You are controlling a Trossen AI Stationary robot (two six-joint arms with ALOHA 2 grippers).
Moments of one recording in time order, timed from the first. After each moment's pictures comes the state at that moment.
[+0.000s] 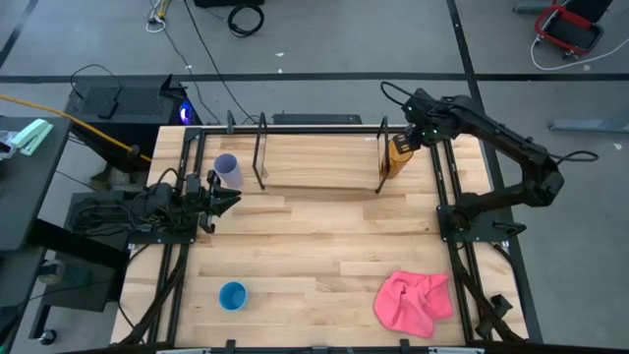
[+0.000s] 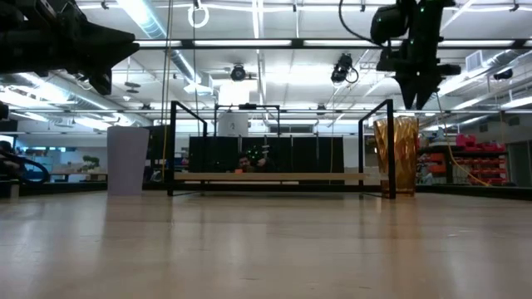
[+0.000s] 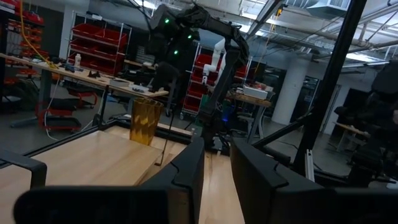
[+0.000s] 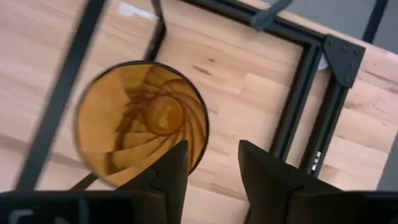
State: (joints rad) left arm 0.01 0.01 0.03 0.19 -0.13 -0.24; right arm -0.76 1.27 1.25 -1.29 0.18 0.47
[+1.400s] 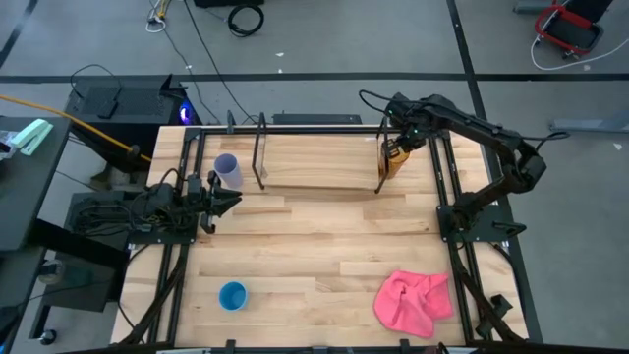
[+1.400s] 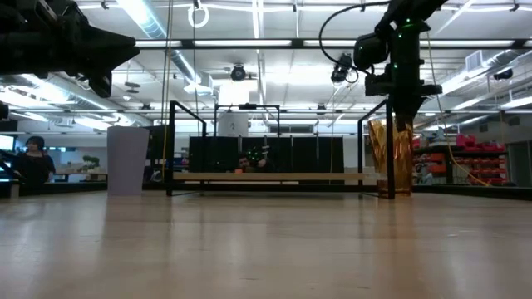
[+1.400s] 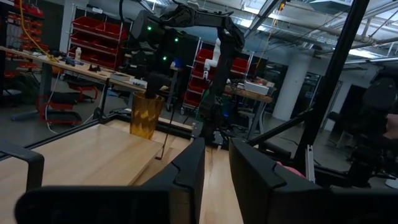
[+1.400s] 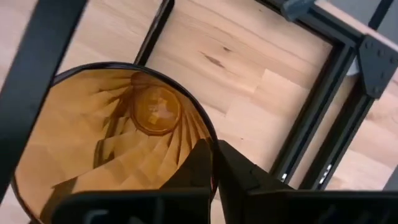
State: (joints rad) left arm 0.01 0.01 0.03 0.16 -0.13 -0.25; right arm -0.76 1.44 1.24 -1.24 0.17 0.38
